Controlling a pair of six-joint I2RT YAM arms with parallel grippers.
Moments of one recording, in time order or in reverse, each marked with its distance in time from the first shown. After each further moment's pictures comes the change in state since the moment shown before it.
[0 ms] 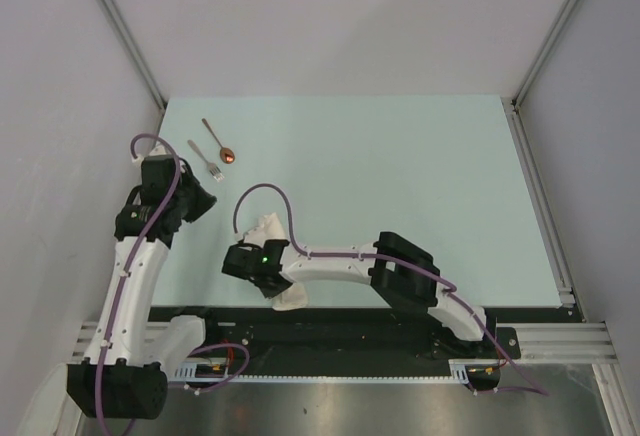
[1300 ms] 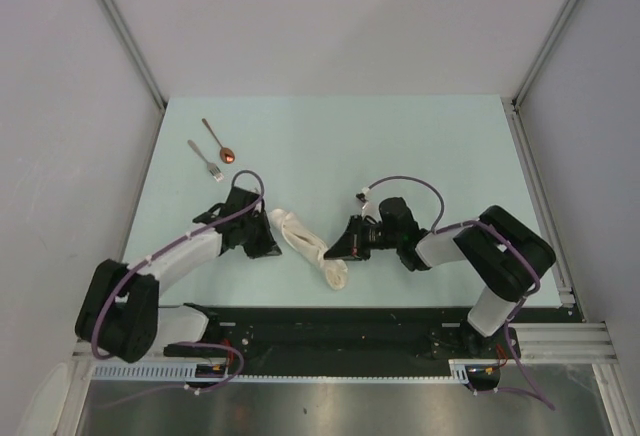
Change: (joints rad) left arm -0.373 0.294 -0.393 0.377 0.216 -0.060; right arm -0.661 -0.586 -1.309 1.550 -0.977 0.319
